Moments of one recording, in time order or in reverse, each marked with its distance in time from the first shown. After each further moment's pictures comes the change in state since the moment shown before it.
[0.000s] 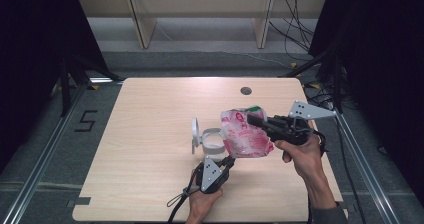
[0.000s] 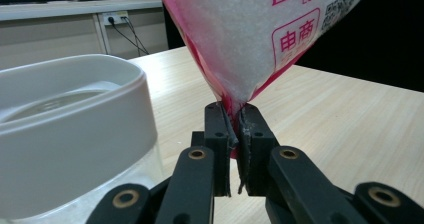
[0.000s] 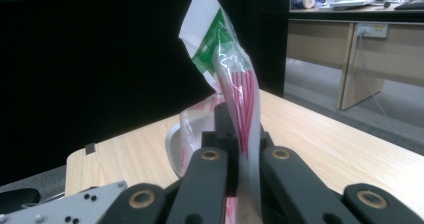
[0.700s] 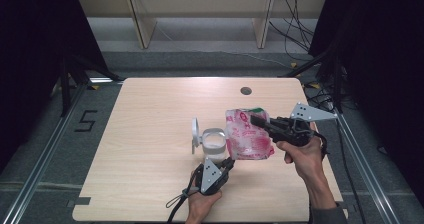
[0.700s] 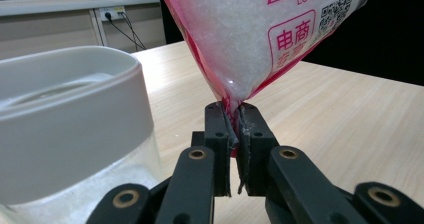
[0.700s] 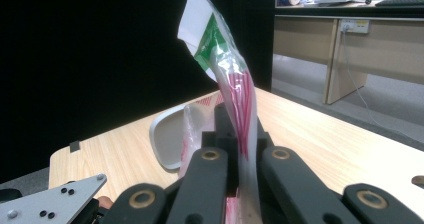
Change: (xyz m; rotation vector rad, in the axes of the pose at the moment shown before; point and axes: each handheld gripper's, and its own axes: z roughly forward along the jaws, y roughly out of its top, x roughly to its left) left arm 0.000 -0.002 -0.002 0.002 -0.024 0.035; right arm -0.004 -0.008 -0.003 0.011 -0.042 0.020
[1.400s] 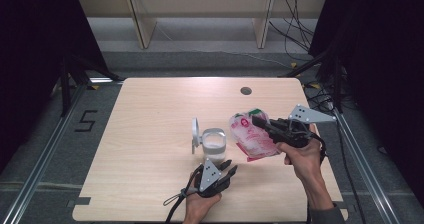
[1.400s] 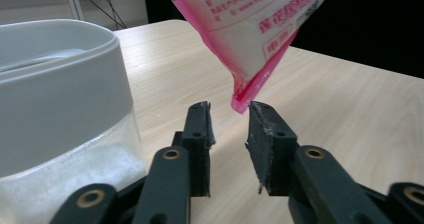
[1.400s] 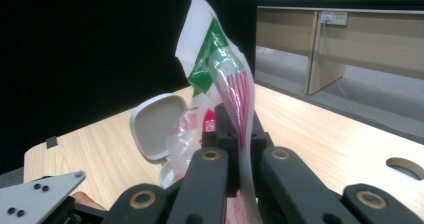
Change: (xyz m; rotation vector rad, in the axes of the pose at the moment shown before) left arm -0.001 0.002 -0.008 0.075 -0.075 -0.039; right arm -0.002 -0.006 0.001 0.021 -0.079 -0.022
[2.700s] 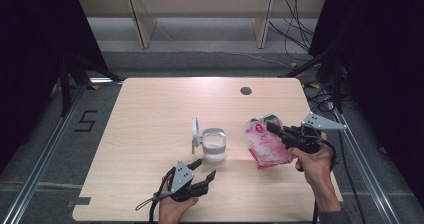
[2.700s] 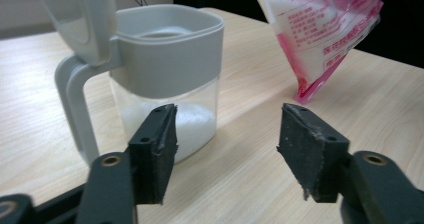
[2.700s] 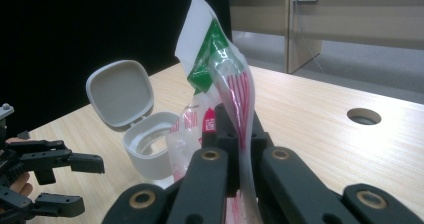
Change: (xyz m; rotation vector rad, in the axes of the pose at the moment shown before) left arm 0.035 -0.002 -0.057 0.044 0.081 -0.054; right arm -0.026 -0.036 -0.022 0.033 -0.081 0.101
